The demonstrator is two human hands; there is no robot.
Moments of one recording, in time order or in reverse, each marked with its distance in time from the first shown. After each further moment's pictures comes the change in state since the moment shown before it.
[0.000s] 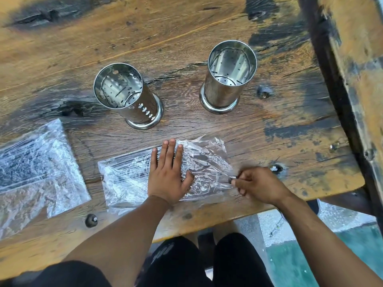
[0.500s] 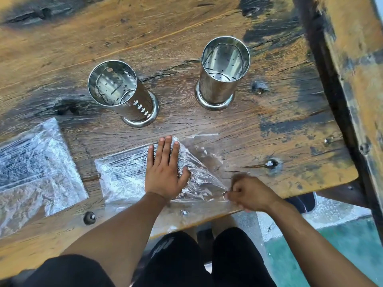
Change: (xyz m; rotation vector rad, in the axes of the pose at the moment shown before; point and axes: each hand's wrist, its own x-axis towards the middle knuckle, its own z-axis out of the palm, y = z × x) left_hand 0.000 0.000 0.001 -0.020 0.011 0.002; right_hand -0.012 0.005 0.023 -0.192 -0.159 0.025
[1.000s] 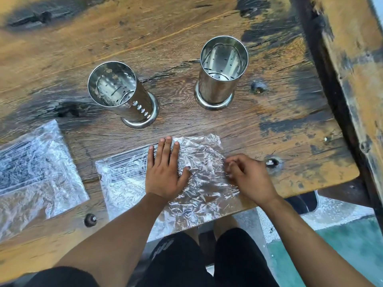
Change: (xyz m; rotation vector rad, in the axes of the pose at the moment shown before) left_hand 0.000 -0.003 0.001 -0.048 -0.010 0.007; right_hand 0.000 -0.022 -0.003 0.310 0.528 -0.169
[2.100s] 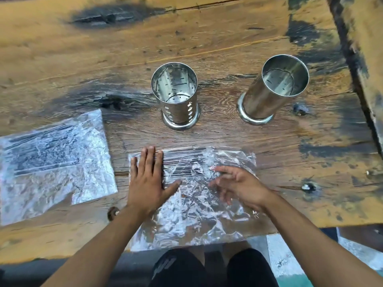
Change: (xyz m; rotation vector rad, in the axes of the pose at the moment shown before) left_hand -0.054 -0.108 -0.025 0.032 -0.043 -0.202; right_hand 0.031 -0.058 0.067 0.547 -0.616 0.217
